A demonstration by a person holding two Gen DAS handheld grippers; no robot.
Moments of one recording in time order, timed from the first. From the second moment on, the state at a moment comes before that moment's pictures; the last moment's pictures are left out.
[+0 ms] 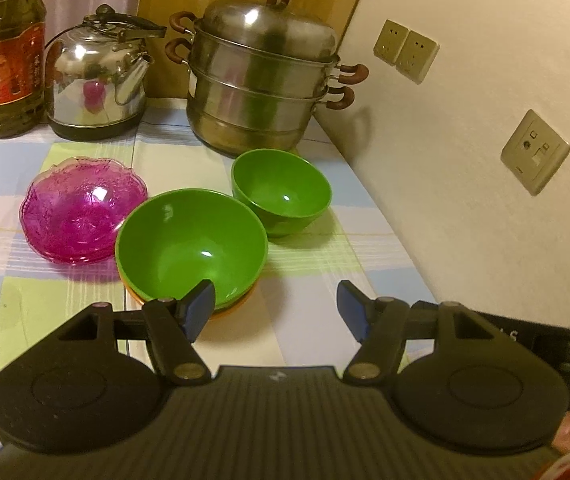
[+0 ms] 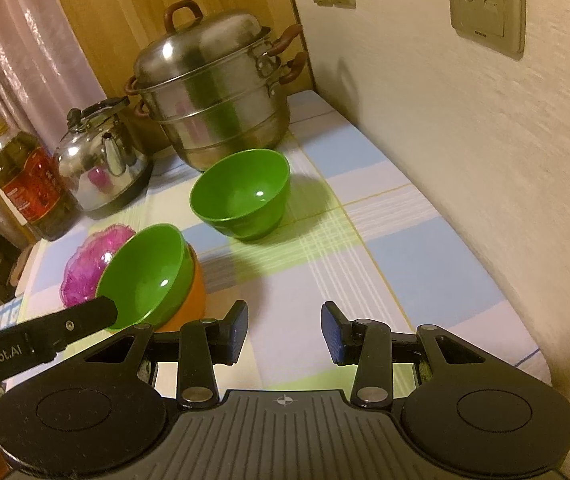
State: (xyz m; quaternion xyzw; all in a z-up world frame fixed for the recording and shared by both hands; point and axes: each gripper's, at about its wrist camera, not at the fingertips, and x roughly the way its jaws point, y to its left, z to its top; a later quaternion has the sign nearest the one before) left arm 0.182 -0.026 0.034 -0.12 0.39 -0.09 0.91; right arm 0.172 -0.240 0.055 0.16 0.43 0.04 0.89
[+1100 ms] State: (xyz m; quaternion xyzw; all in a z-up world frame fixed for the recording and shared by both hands) left arm 0.406 -0.024 -0.006 -0.05 0.45 -0.11 0.89; right arm 0.354 -0.253 0.007 0.17 0.46 0.06 0.87
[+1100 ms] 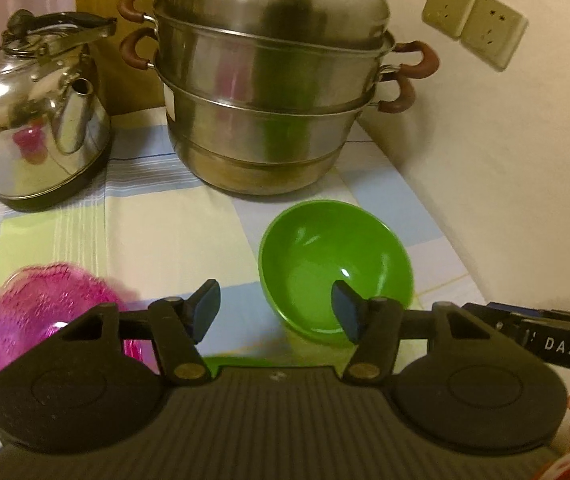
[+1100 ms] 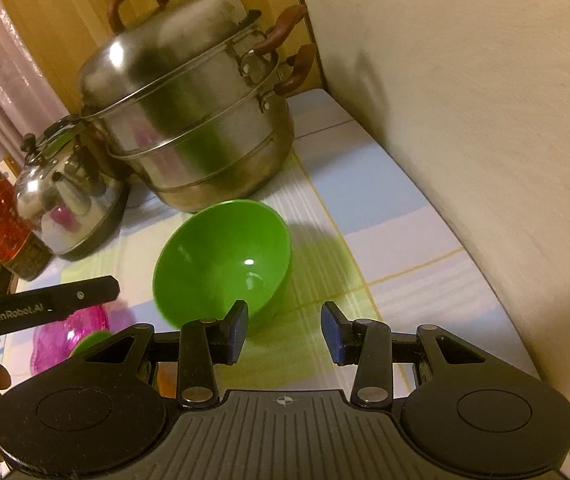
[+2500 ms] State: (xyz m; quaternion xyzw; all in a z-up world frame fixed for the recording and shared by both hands) left arm 0.497 -0.041 -0.079 -0.04 0.53 -0.12 0.84; right arm 0.436 -0.239 -0.068 0.19 0.52 0.07 0.83
